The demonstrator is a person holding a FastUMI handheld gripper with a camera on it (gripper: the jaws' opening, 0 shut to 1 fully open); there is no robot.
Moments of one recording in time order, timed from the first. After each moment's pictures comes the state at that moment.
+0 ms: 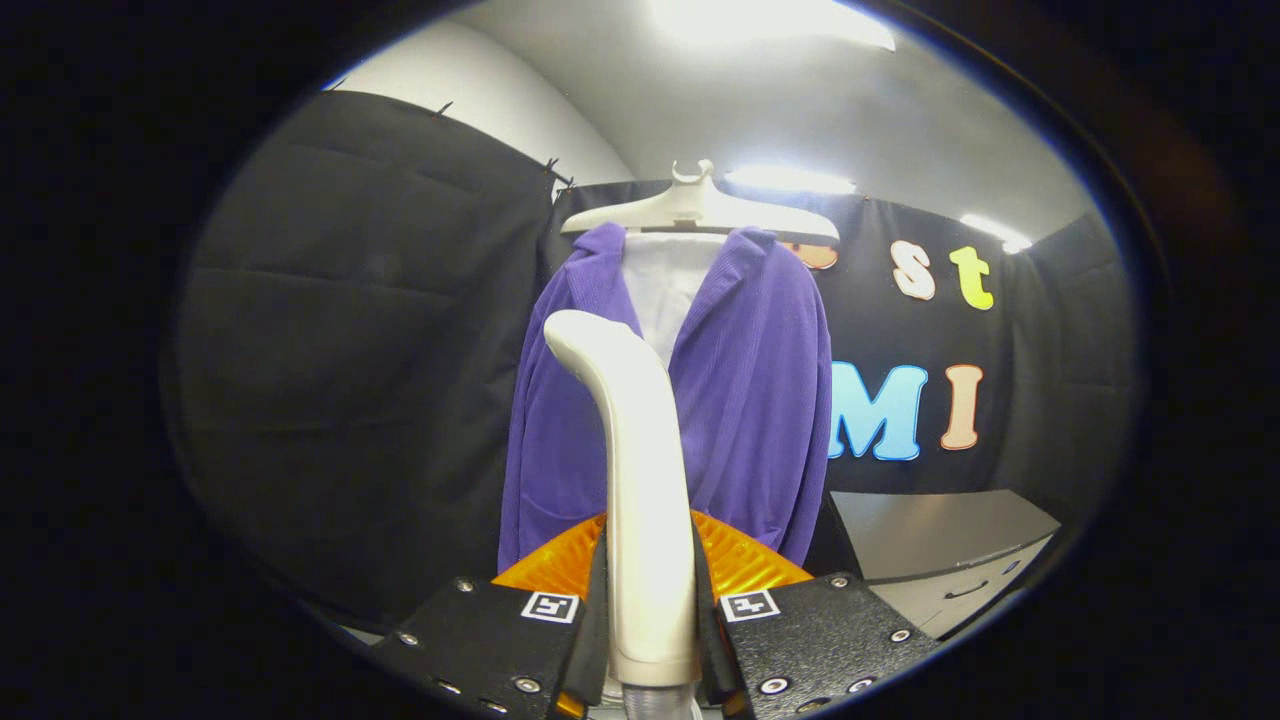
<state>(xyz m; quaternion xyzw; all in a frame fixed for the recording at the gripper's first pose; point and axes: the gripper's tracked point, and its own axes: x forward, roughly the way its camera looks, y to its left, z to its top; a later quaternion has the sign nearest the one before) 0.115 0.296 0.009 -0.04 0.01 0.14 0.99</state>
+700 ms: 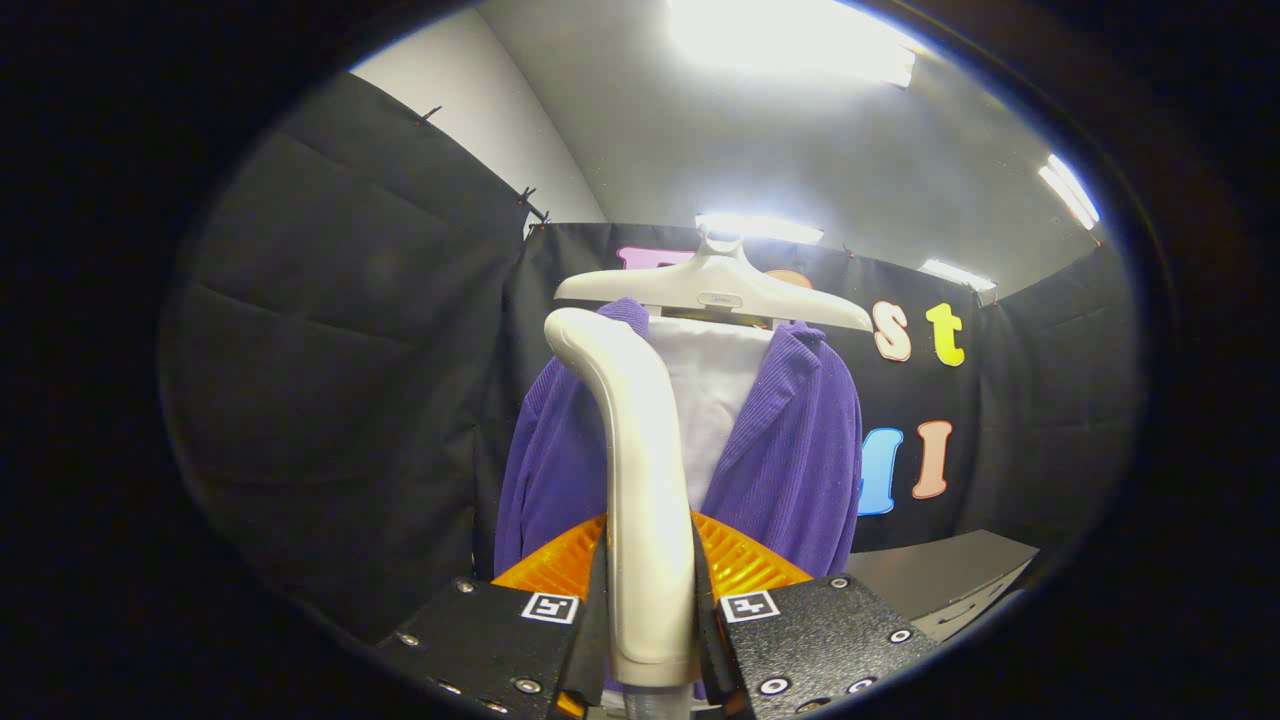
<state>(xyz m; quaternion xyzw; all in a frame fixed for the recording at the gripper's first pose) 0.170 0.381 0.074 -0.06 -0.04 0.07 1.00</state>
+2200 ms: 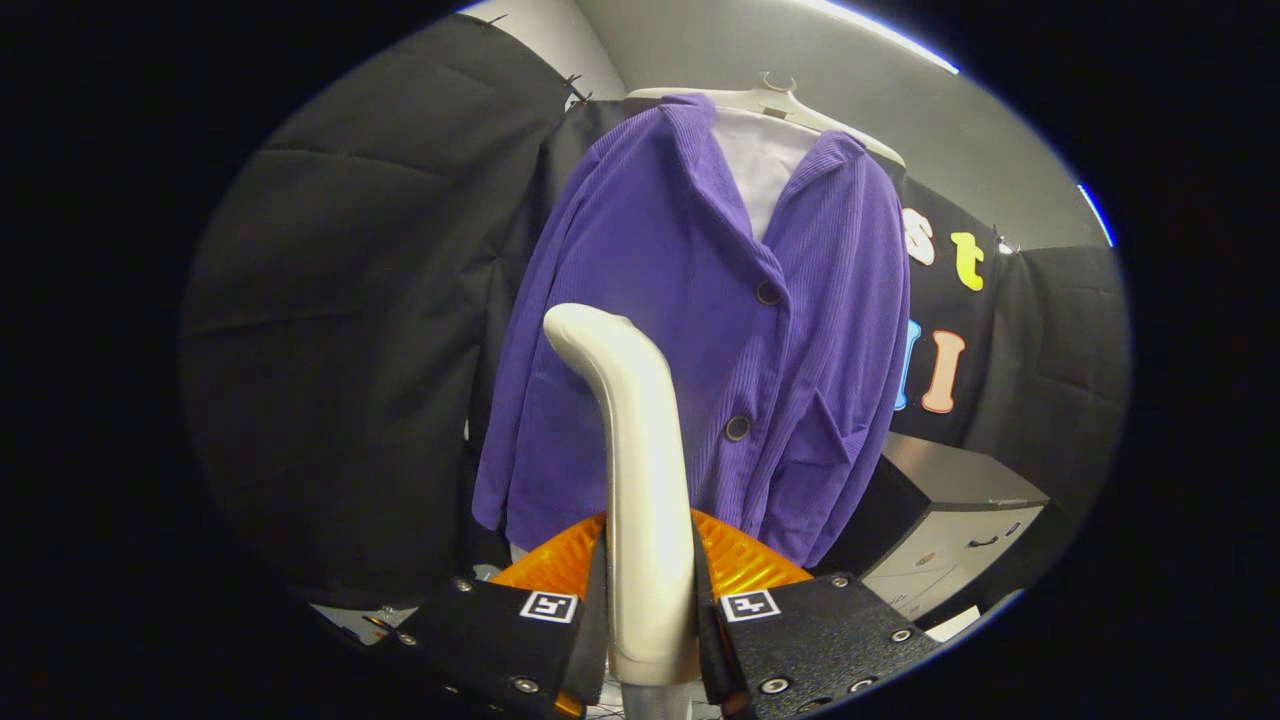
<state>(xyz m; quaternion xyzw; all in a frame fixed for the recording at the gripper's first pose) 0.137 0.369 -0.169 -0.13 0.12 0.07 0.98</state>
